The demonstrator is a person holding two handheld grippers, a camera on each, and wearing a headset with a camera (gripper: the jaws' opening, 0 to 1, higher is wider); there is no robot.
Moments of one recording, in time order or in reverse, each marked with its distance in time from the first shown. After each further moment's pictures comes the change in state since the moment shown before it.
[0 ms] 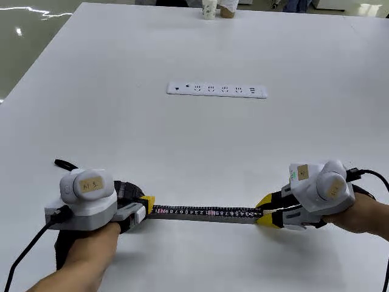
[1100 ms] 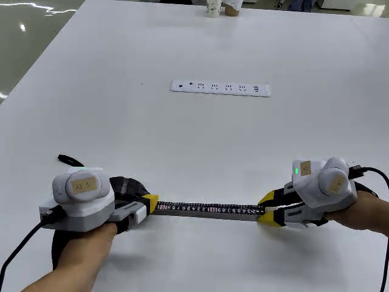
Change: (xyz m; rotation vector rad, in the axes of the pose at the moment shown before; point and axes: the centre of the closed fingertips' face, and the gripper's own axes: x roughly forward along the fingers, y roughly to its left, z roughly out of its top) left arm -0.008 -0.006 0.001 0.003 -0.026 -0.063; right arm 0.000 -0.002 0.000 0.039 -0.001 -0.002
